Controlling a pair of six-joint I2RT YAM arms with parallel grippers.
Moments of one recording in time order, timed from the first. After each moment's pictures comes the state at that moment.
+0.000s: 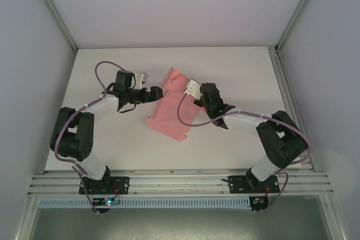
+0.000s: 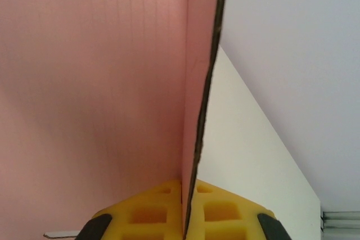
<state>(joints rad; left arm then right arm) -0.20 1.63 0.94 -0.11 0.68 -0.41 0.59 1.59 0.77 0.34 0.35 -0.64</state>
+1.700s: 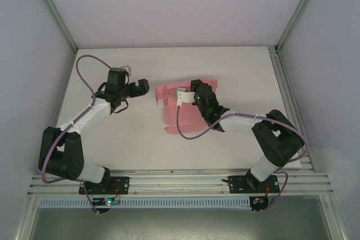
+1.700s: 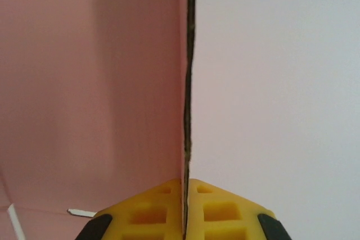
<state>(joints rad) -0.17 1.44 0.95 -0.23 0.13 -0.43 0.67 1.64 0.76 0.62 0.40 -1.42</state>
